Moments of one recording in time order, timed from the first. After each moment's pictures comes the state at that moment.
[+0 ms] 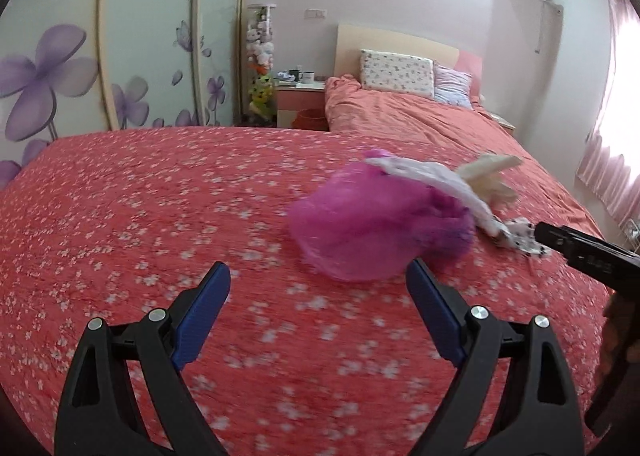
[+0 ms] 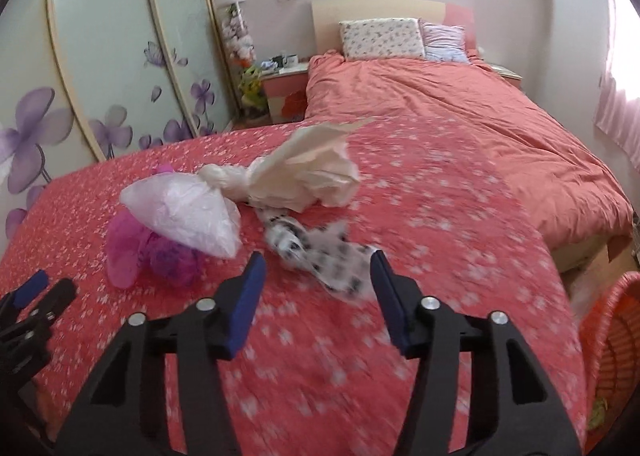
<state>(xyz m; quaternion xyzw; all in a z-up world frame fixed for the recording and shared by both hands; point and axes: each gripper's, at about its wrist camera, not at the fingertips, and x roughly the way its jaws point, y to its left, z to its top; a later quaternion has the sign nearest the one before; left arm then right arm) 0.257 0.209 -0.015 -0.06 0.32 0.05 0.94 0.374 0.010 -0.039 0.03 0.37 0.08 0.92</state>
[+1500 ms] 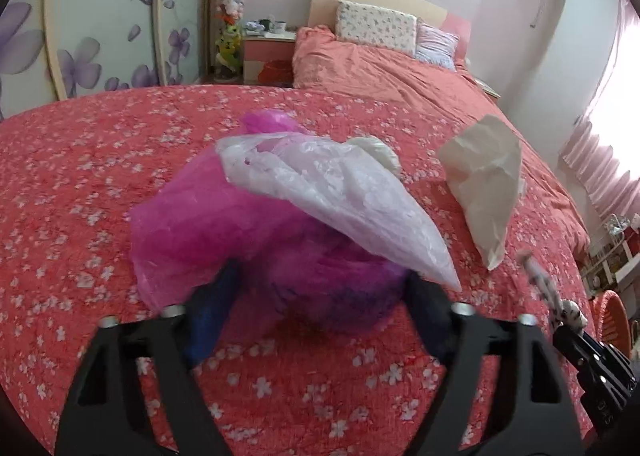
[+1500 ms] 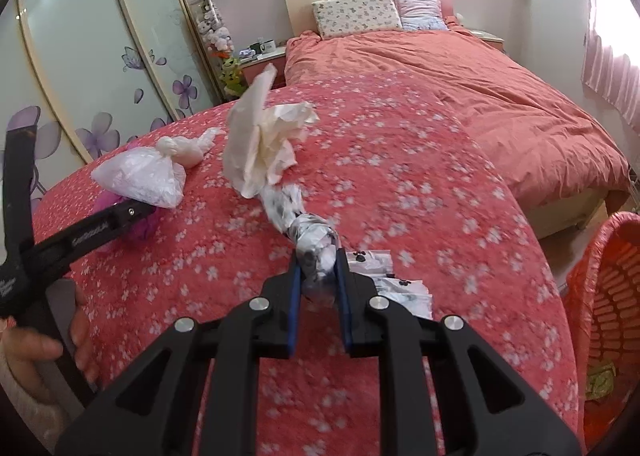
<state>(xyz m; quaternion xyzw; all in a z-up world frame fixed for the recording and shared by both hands) 0.354 0.138 -0.043 -0.09 0.40 -0.01 0.91 0.336 -0.064 -0.064 0.08 0.41 0.06 0.91</state>
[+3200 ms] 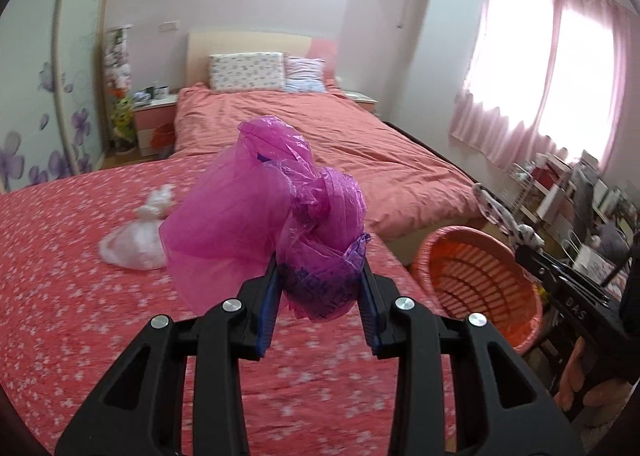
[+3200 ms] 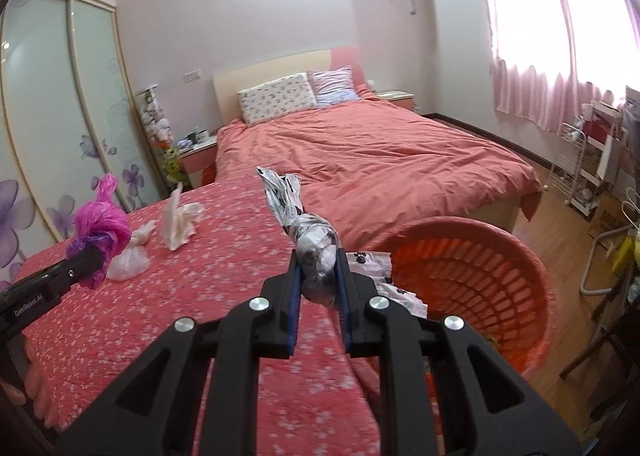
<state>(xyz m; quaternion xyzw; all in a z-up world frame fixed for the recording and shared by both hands) 0.212 -0.001 0.045 -0.02 0.31 -0.20 0.93 0.157 -0.217 0.028 0.12 0.27 -0.08 0.95</state>
